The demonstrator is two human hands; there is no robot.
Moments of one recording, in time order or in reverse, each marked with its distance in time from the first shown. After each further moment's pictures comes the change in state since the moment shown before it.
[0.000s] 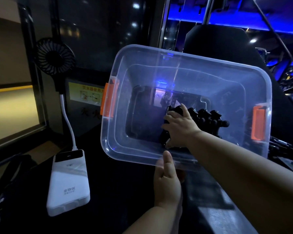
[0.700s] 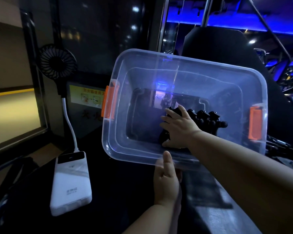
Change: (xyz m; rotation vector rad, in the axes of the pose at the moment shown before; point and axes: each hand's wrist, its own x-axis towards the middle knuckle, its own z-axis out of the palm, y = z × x) left_hand 0.004 -0.002 0.000 0.099 0.043 0.076; right_hand -0.001 0.002 -0.005 0.014 0.026 0.011
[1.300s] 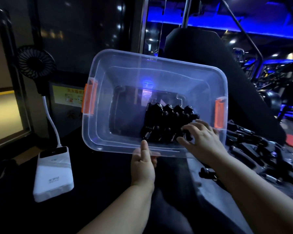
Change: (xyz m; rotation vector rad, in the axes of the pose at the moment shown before) left_hand 0.001 -0.003 0.004 0.029 0.034 -0.008; right_hand -0.149 0.032 0.015 0.536 0.252 0.482
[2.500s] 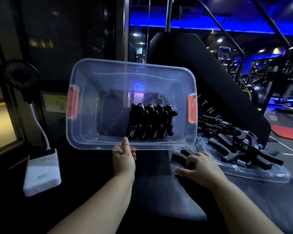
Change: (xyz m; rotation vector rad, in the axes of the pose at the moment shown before) left_hand -0.003 -0.006 0.003 0.114 0.106 0.134; right_hand -0.101 0.048 -0.005 0.090 -0.359 0.237
